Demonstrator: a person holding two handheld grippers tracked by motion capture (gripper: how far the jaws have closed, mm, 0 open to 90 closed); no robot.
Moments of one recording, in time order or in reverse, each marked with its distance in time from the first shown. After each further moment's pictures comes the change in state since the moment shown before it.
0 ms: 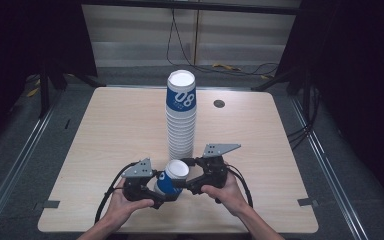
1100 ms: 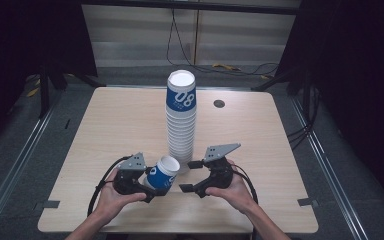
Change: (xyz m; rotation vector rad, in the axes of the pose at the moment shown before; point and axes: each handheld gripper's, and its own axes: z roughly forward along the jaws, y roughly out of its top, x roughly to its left) left arm 0.013 0.006 -0.018 0.147 0.087 0.004; right arm -0.005 -0.003 -0.011 0.181 -0.042 -0.115
